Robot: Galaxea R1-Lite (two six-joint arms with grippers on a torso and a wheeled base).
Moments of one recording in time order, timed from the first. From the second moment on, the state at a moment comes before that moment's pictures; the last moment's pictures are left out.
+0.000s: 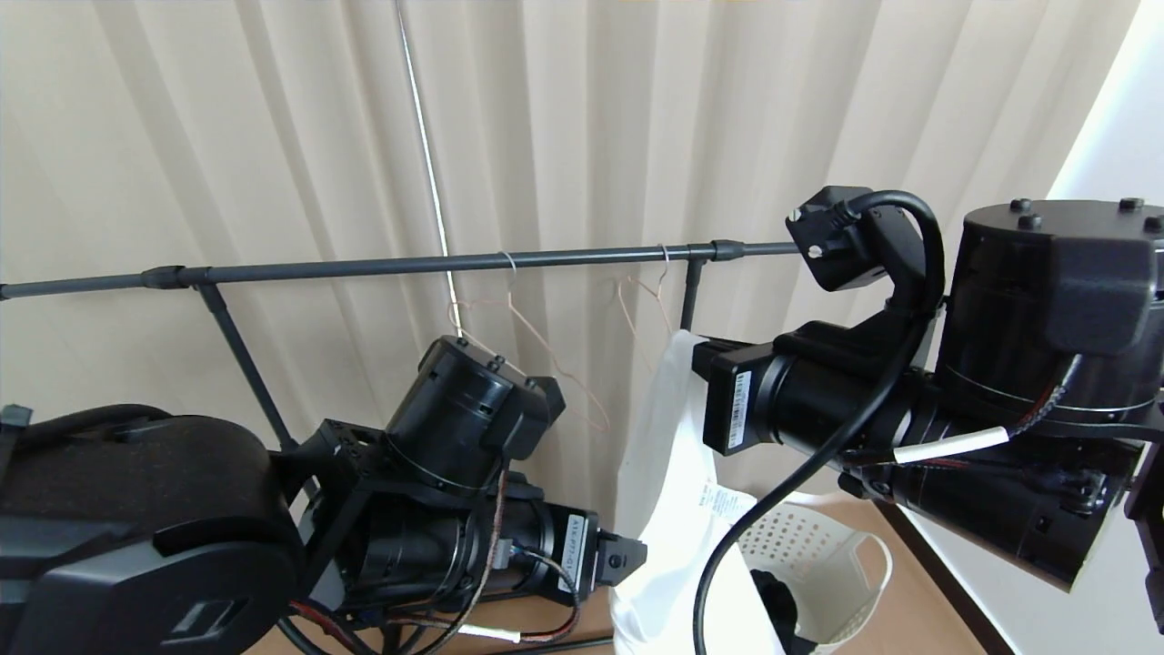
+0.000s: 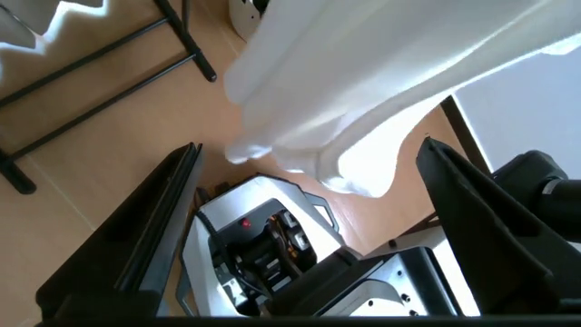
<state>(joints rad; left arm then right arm) -0.84 1.72 -0.97 0.03 -0.01 -0.44 0.90 1.58 -0.93 -0.44 -0.36 0.25</state>
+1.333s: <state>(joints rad) -0.76 1.90 -0.98 0.04 0.20 -0.53 0.85 1.52 -0.92 -0.43 -0.38 0.24</state>
